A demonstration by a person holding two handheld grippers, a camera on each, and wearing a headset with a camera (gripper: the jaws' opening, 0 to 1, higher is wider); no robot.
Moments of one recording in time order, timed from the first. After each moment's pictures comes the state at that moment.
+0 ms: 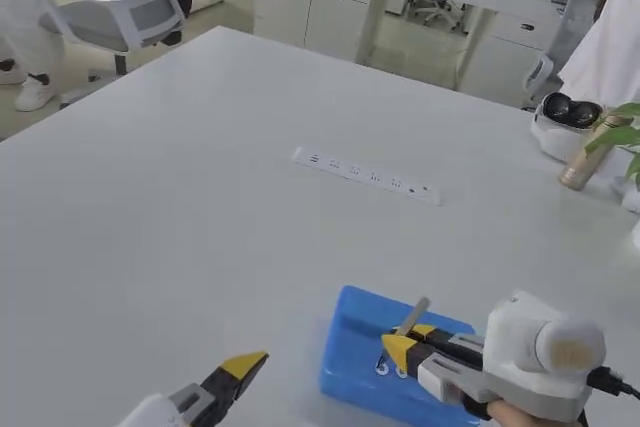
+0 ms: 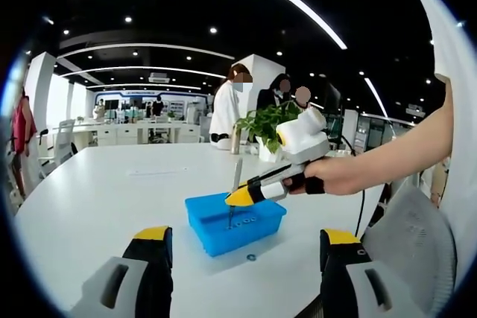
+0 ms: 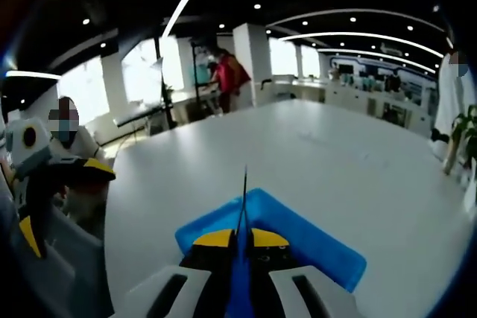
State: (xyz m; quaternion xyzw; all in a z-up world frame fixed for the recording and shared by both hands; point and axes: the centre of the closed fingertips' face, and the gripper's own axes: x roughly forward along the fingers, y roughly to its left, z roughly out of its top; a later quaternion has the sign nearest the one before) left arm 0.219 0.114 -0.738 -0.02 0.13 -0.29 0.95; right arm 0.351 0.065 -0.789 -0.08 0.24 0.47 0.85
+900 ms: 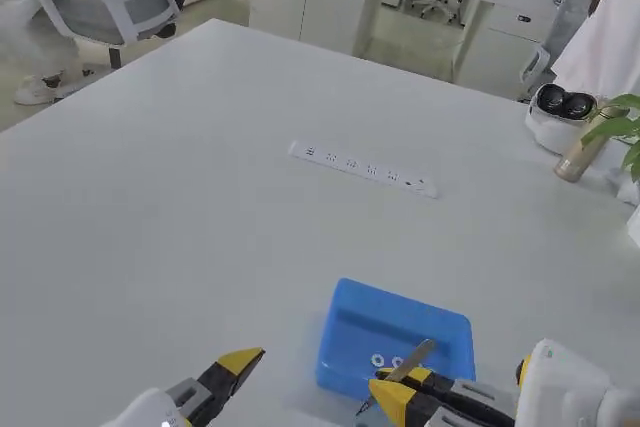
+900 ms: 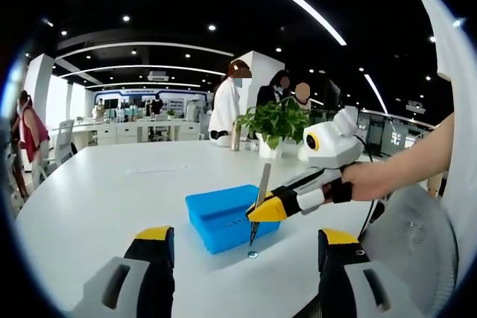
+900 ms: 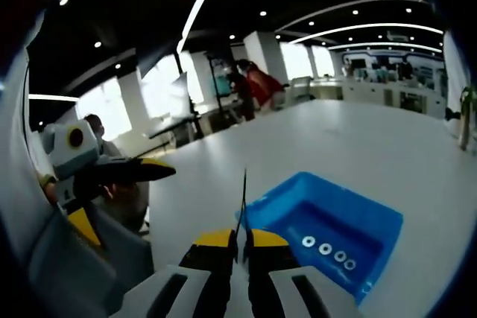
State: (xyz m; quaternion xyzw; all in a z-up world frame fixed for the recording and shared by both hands) left arm 0.218 0.115 -0.741 -0.01 0.14 -0.29 0.95; right arm 0.282 0.071 -0.786 -0.01 0.25 0.52 0.82
